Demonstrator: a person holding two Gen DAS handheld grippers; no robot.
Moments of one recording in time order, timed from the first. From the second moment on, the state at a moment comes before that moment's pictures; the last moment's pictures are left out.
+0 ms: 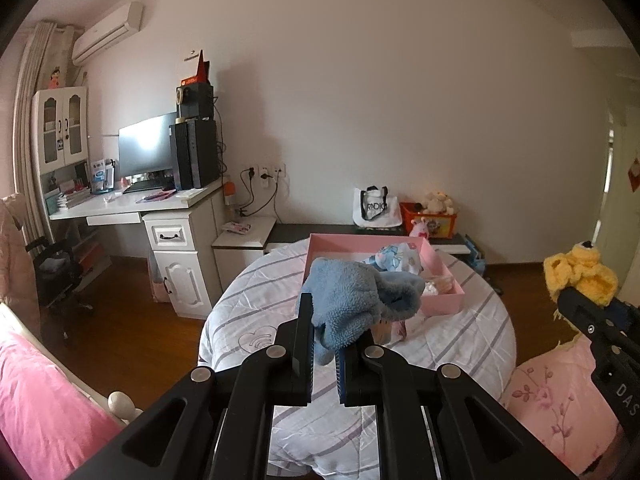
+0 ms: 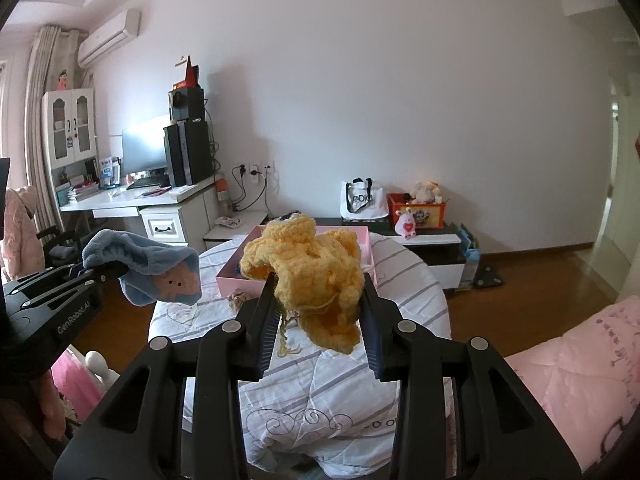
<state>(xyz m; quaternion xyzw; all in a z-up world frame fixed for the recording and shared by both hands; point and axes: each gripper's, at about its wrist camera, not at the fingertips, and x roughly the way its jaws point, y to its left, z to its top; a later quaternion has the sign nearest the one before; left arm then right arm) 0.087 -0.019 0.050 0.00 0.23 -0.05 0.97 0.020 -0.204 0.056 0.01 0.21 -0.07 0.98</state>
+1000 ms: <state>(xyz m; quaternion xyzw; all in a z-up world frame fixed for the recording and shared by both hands) 0.109 -0.015 0.042 0.00 0.25 -0.05 0.97 0.034 -0.201 0.054 0.01 0.22 -0.09 0.97</state>
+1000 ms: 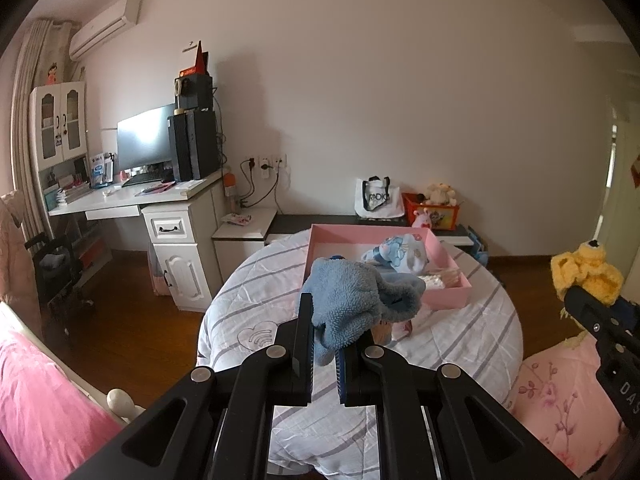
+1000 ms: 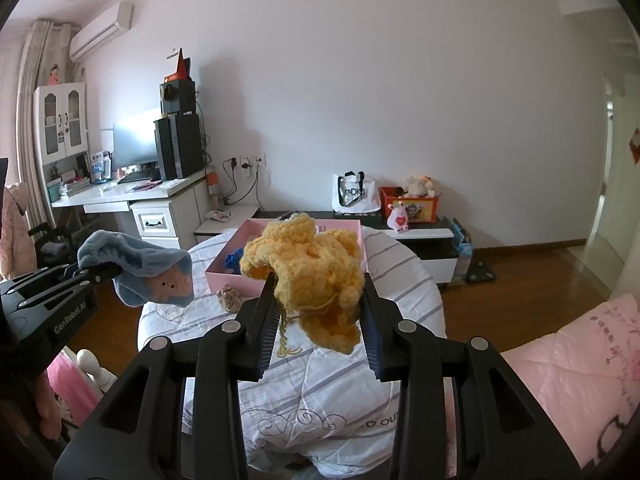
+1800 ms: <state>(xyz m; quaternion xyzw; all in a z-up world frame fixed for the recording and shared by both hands) 0.252 -0.032 0.007 0.02 0.32 -0.06 0.95 0.164 -0.222 -0.001 0.02 0.31 -0.08 0.95</state>
